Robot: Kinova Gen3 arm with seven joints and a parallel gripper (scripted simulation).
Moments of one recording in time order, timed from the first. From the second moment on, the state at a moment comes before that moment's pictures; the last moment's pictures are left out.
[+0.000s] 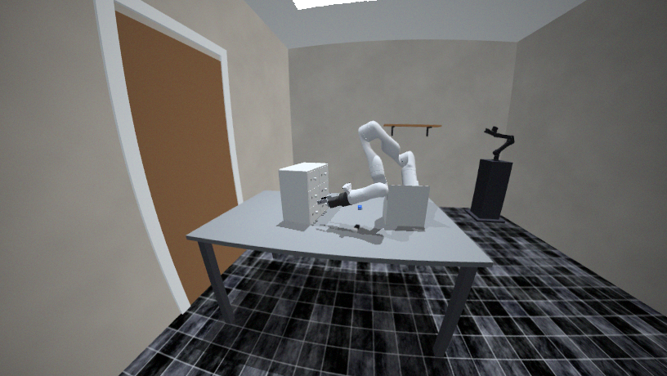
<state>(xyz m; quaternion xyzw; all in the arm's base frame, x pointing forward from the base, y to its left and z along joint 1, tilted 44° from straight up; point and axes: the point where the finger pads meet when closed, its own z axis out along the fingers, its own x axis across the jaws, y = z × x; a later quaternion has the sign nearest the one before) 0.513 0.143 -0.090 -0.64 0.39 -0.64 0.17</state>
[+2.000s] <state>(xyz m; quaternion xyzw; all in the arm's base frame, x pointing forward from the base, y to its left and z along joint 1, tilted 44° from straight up) 0.491 0.156 -0.081 -0.66 0.48 -0.58 0.07</state>
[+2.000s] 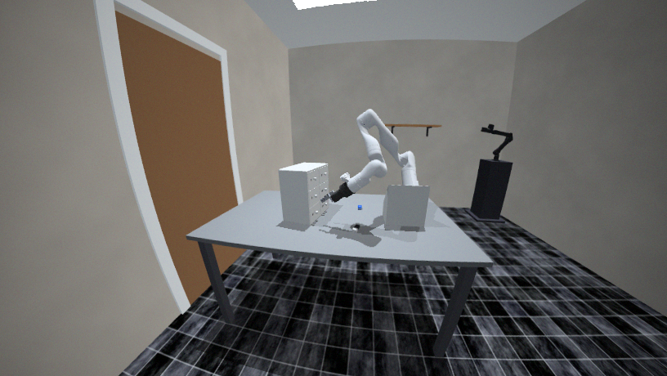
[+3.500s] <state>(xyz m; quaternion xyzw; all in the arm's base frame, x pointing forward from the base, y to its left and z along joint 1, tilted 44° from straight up) 0.458 0.189 -0.053 -0.66 0.60 -0.44 -0.09</state>
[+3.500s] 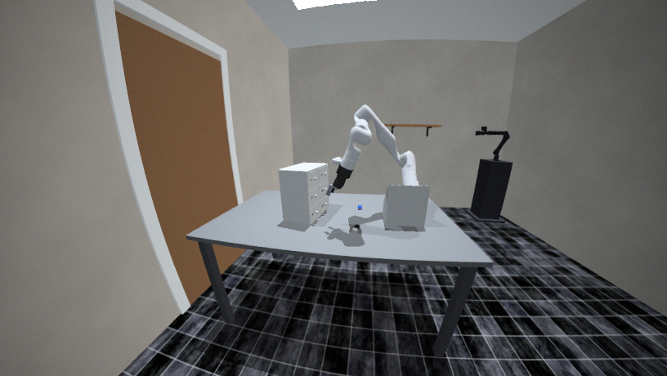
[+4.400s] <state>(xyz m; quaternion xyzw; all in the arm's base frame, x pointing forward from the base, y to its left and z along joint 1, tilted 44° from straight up) 0.442 0.208 -0.035 -0.64 0.66 -0.35 -0.18</state>
